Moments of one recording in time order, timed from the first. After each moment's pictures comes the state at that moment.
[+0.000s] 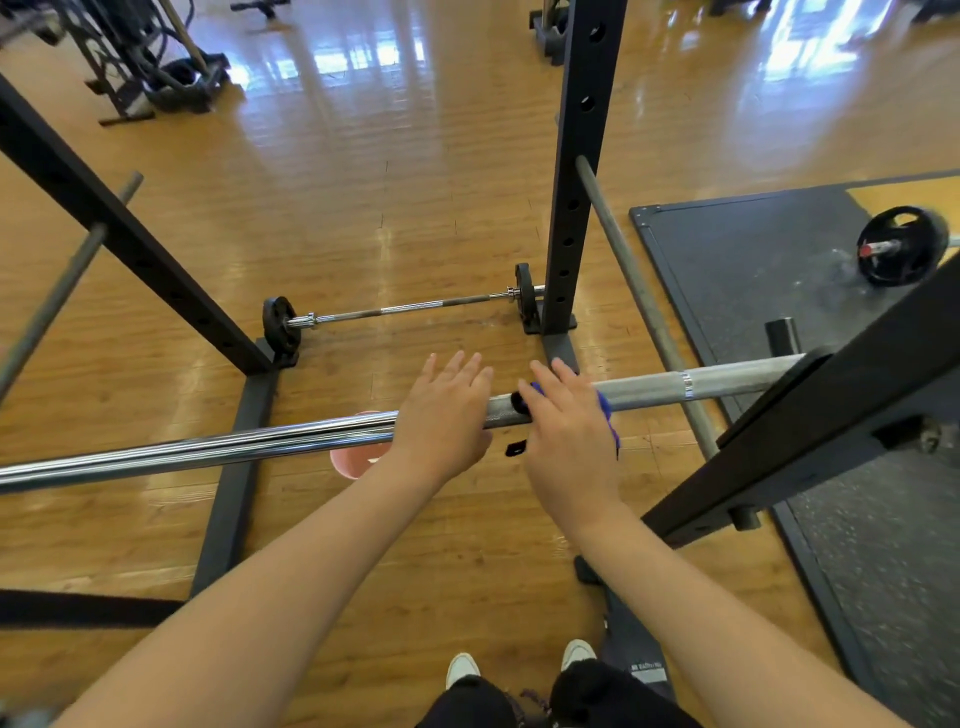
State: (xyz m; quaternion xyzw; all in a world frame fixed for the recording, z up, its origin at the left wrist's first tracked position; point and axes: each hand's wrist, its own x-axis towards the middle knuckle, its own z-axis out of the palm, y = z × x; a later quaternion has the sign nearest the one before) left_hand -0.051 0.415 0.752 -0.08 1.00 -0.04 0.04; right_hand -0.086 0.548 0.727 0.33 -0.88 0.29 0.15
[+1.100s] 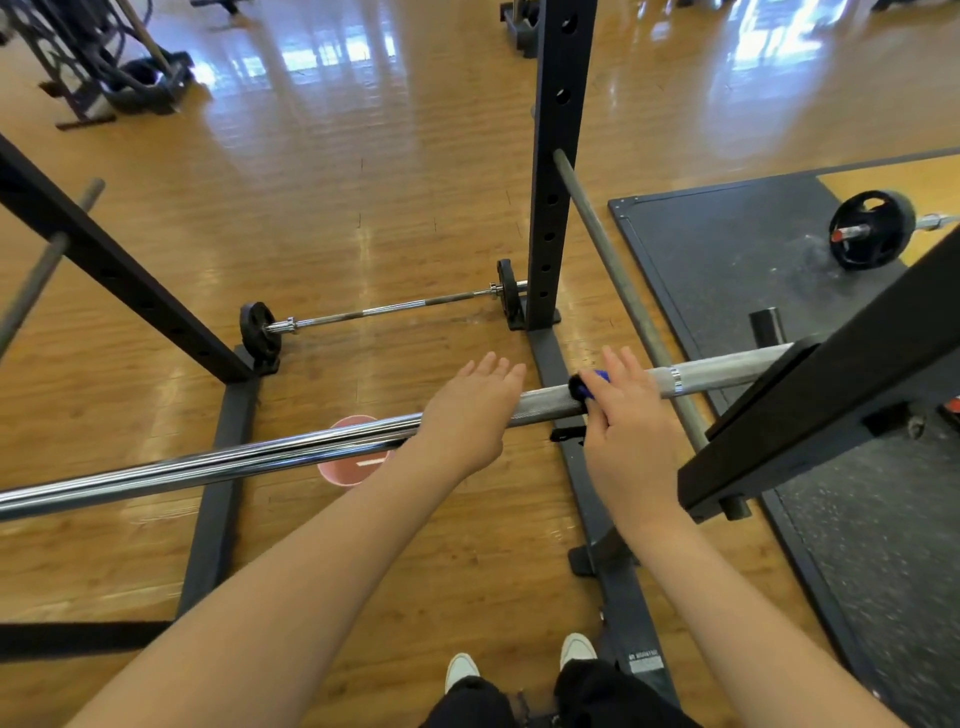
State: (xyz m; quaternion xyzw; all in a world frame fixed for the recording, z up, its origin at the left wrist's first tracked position) left_hand -0.080 0.432 0.761 -0.01 0.99 0.03 0.13; right_hand -0.105 0.585 0.728 0.23 -0.90 0.33 0.15
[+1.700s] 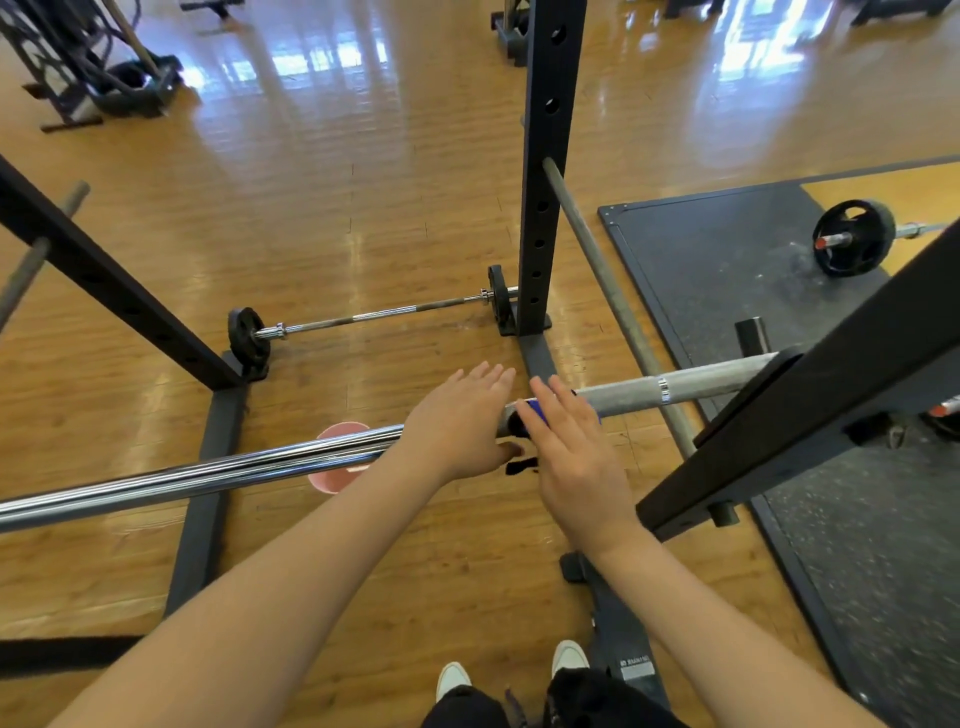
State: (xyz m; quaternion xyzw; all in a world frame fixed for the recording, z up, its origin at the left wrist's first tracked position) left_hand -0.084 0.426 0.757 0.01 0.99 0.07 0.12; right_hand -0.096 0.578 0.698 0.39 -0.85 0.28 0.20
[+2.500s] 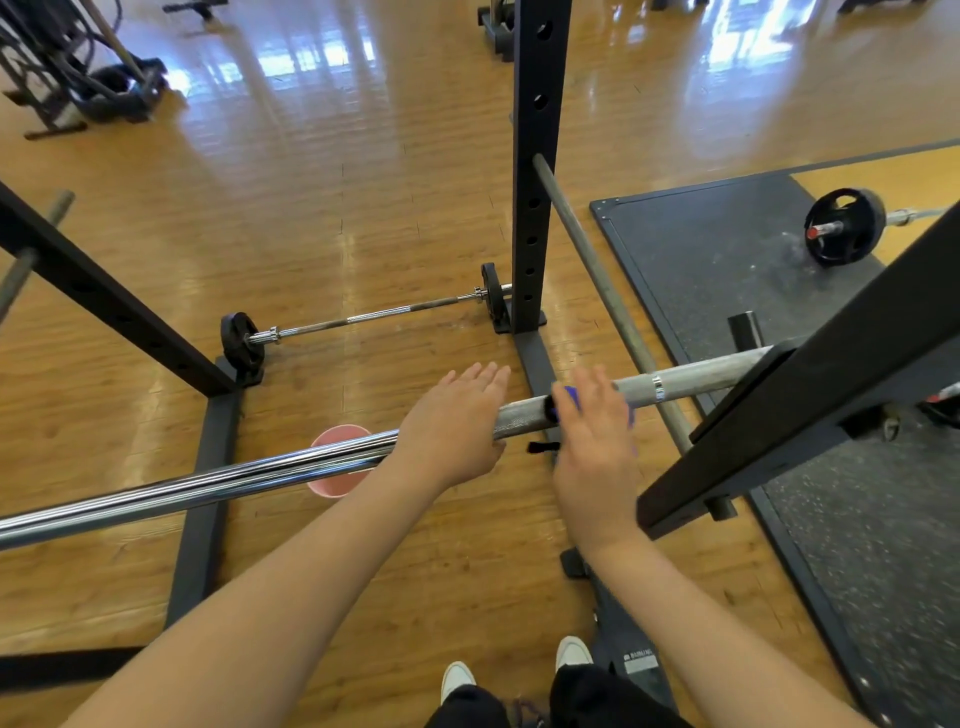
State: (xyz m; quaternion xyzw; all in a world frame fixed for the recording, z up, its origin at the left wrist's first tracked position) left_hand -0.083 0.426 0.752 0.01 1.00 0.04 0.08; right_hand -0.098 0.577 0.700 0.25 -0.89 0.31 0.23
